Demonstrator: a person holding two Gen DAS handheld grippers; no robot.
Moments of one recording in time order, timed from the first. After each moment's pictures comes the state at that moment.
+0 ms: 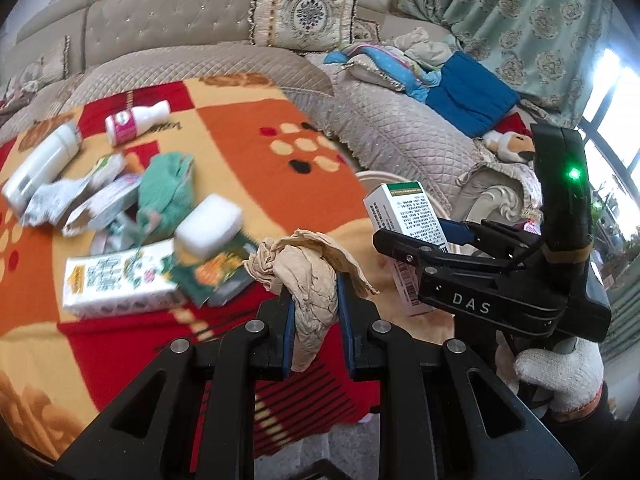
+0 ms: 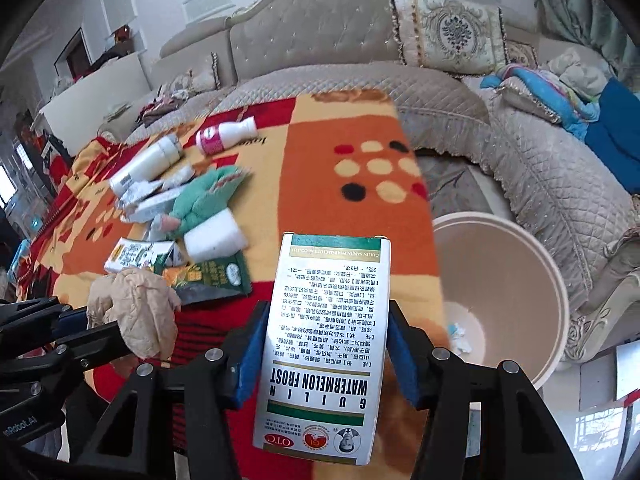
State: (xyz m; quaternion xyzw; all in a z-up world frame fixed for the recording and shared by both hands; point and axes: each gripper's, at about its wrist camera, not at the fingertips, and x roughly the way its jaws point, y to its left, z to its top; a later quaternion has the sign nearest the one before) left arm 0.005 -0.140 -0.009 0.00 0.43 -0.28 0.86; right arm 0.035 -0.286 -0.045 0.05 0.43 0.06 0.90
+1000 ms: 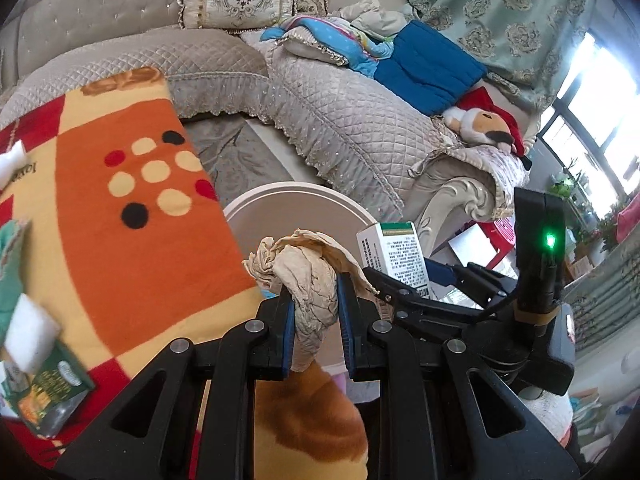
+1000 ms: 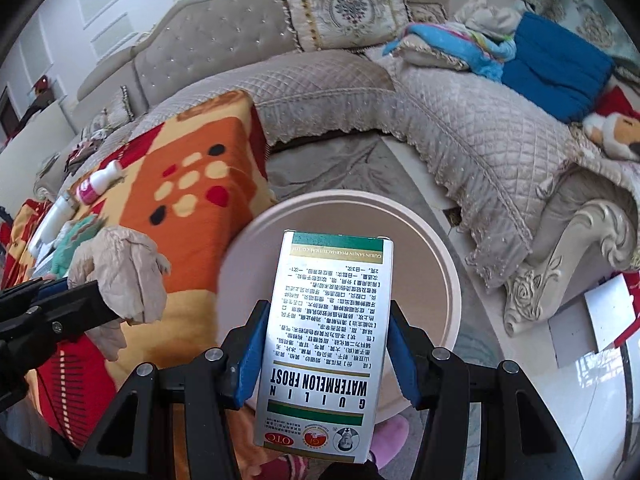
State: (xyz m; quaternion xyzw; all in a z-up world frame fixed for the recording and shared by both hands) left arm 0.068 -0.314 -0.029 0.00 0.46 -0.36 0.81; right arm 0.047 -0.452 -0.089 0.11 0.46 -0.05 0.88
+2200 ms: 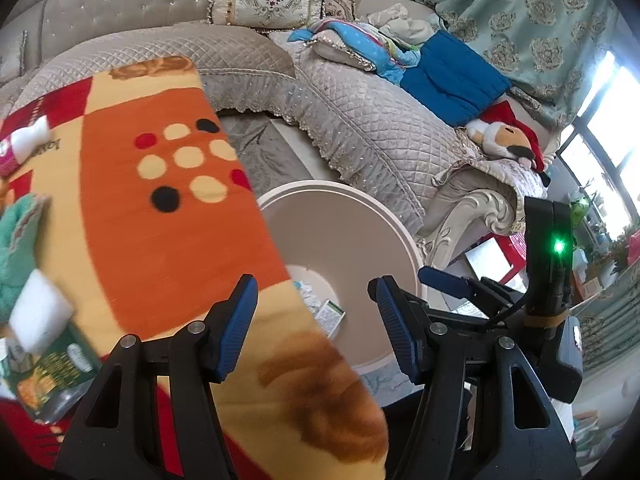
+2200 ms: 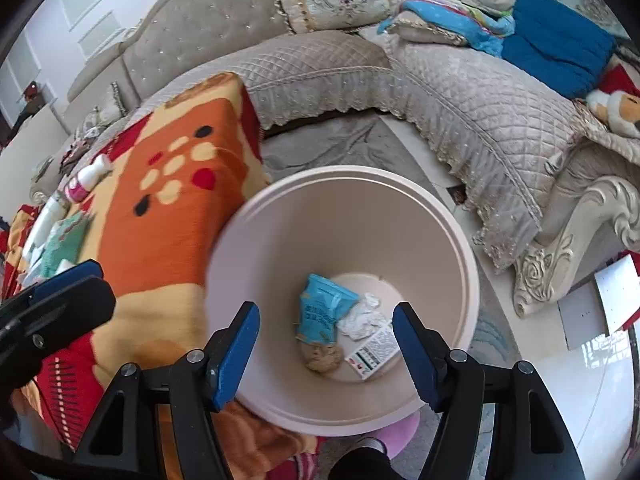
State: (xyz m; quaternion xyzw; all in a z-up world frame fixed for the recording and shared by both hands) left arm 0.070 -0.292 -0.037 -0.01 0.46 -0.31 0.83; right arm 0.057 -0.440 -0.100 0.13 0.48 -0.04 0.87
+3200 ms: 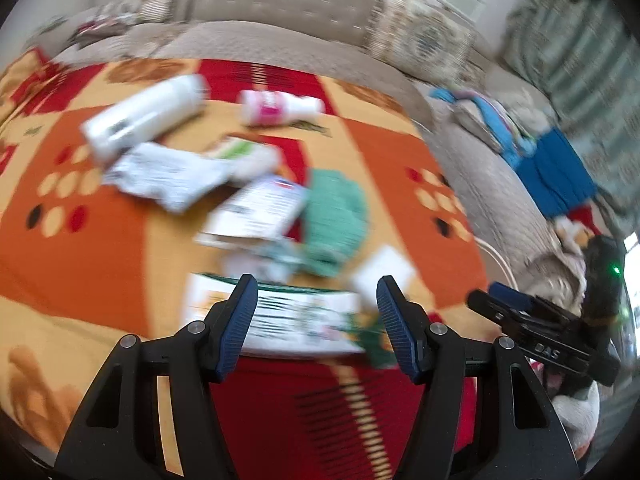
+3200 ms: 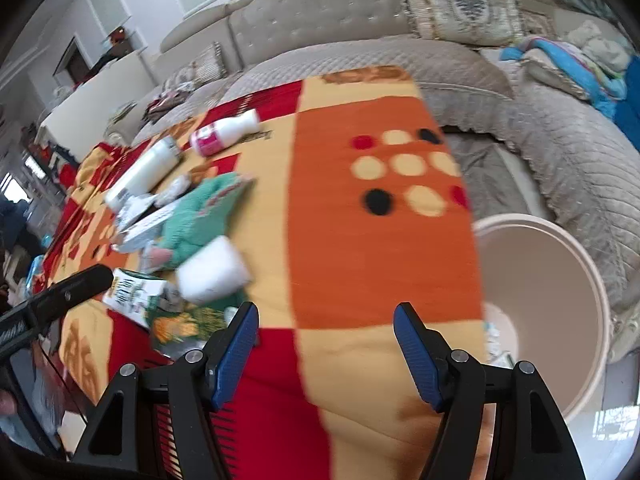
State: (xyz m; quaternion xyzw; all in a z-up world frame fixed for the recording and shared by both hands) left arm 0.081 -0.019 -0.026 -0.12 0.45 -0.12 0.88; right arm 0.104 -0.264 -0.066 0.08 0.48 0.12 0.87
